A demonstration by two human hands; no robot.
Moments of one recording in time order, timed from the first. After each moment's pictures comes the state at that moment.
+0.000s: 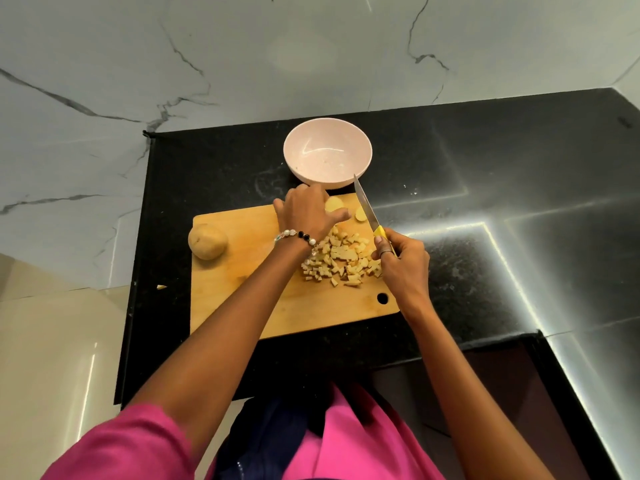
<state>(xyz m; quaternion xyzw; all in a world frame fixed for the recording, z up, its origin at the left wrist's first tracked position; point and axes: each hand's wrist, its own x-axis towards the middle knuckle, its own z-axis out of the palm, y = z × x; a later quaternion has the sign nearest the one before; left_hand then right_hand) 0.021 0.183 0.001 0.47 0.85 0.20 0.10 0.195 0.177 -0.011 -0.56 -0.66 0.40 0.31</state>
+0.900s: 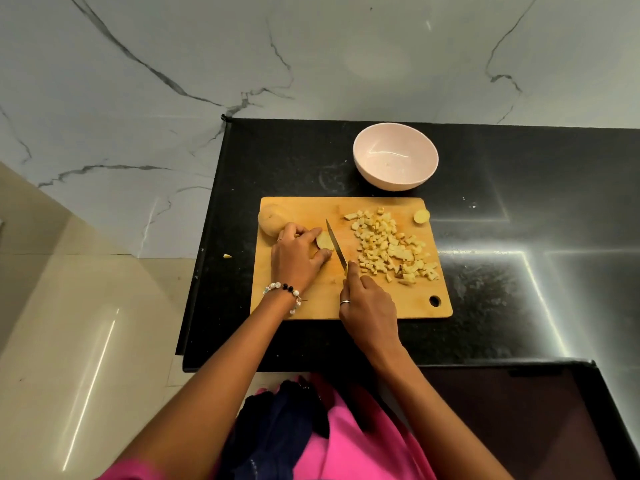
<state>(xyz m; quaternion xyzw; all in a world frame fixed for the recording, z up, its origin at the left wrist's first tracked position) -0.031 0.046 -0.049 0.40 0.86 0.29 0.12 0.119 0.059 -0.036 -0.41 -0.89 0.13 0.12</state>
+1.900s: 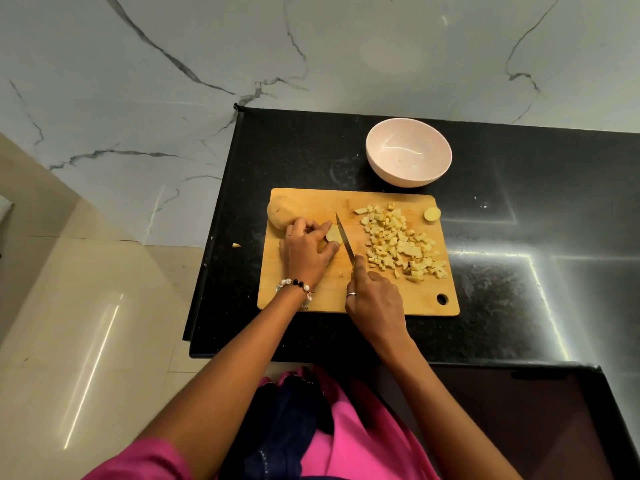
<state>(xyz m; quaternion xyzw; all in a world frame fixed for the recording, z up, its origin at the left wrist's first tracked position) -0.024 0.046 -0.057 0.37 0.87 0.32 0.11 0.121 0.064 -0.034 -0.38 -0.91 0.14 0.10</state>
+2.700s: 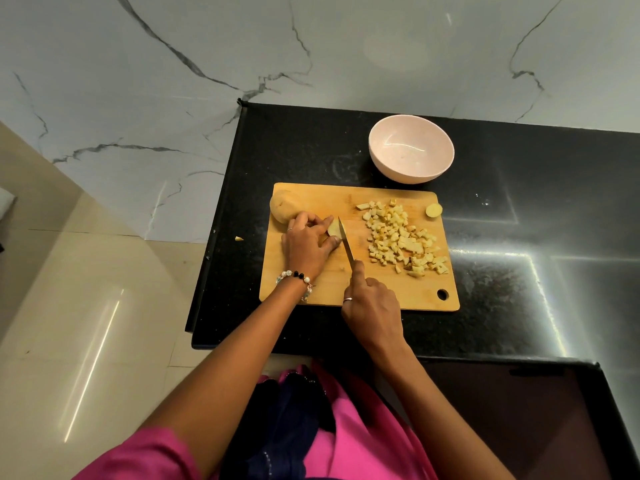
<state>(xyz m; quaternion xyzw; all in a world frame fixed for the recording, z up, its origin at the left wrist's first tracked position) -0.026 0.044 -0.059 0.38 0.86 0.33 0.11 0.126 0.046 -0.034 -0.38 -0.91 0.14 0.05</state>
